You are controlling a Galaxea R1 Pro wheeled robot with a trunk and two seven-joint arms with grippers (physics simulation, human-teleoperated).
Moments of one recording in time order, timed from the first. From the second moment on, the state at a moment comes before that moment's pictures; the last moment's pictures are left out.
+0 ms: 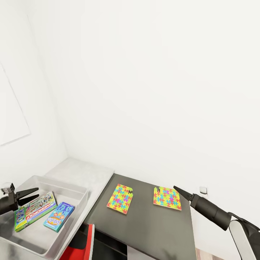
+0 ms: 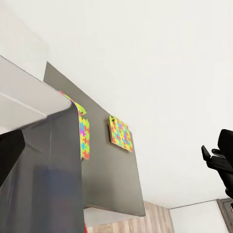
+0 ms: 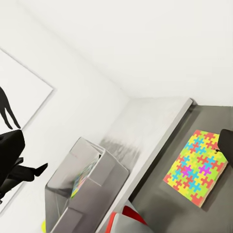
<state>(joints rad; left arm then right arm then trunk) -0.59 0.64 0.45 -0.50 0.08 0.72 -1.57 -0.17 -0.15 -0.30 -1.47 -0.62 0.75 0.86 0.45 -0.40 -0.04</state>
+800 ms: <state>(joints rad) -0.59 0.64 0.45 -0.53 0.09 0.72 -1.57 -0.17 -0.15 -0.30 -1.47 -0.62 0.75 0.87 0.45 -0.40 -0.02</state>
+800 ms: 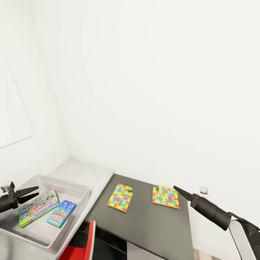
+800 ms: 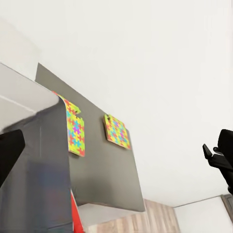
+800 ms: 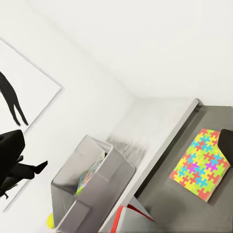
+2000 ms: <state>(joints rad) -0.59 0.64 0.45 -0.54 0.09 0.72 -1.57 -0.17 -0.15 -0.30 -1.47 -0.62 0.75 0.86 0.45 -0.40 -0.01</state>
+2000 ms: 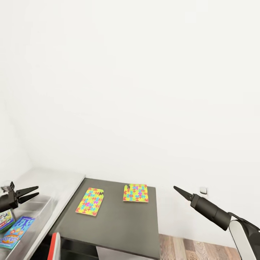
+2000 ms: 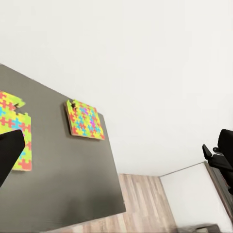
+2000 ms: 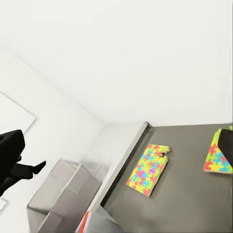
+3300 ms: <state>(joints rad) -0.59 0.64 0.45 -0.54 0.09 0.72 -1.57 -0.17 -0.15 -0.30 -1.47 -0.62 0.75 0.86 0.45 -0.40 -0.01</state>
